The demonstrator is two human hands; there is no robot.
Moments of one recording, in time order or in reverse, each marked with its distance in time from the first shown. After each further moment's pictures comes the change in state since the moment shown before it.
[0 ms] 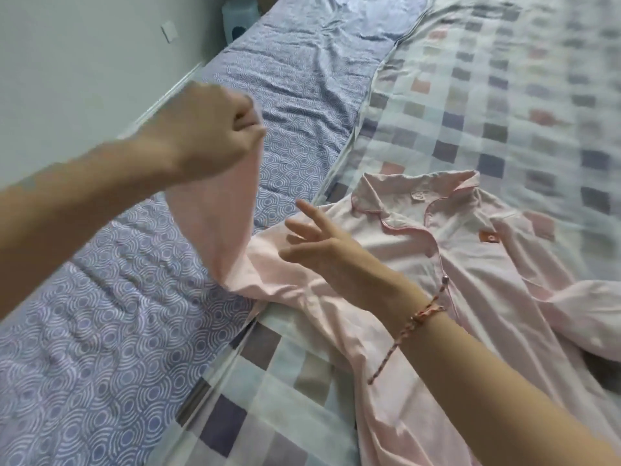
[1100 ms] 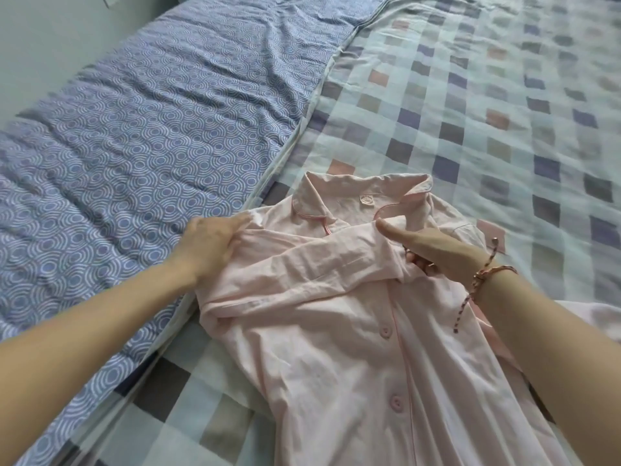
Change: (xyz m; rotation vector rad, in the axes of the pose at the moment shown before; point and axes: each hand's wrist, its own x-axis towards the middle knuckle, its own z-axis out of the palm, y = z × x) left_hand 0.021 -0.003 0.227 -0.058 -0.151 -0.010; right_hand -0.001 -0.016 -0.238 -0.690 0.509 0.377
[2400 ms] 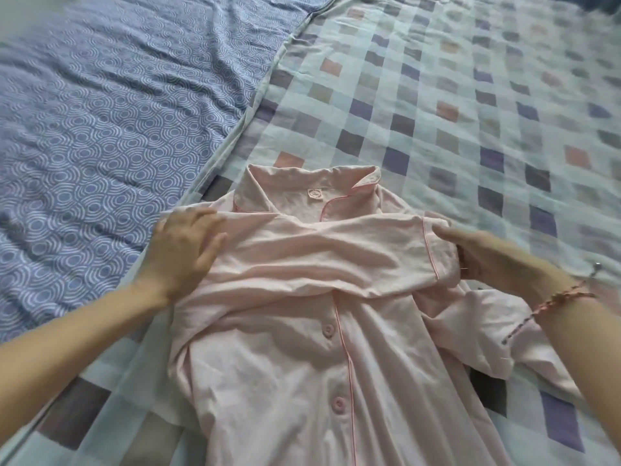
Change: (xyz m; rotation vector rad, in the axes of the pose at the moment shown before) left_hand 0.005 0.056 0.026 -0.108 0.256 0.098; right_hand -0.019 0.082 -0.108 0.321 -0.038 0.040
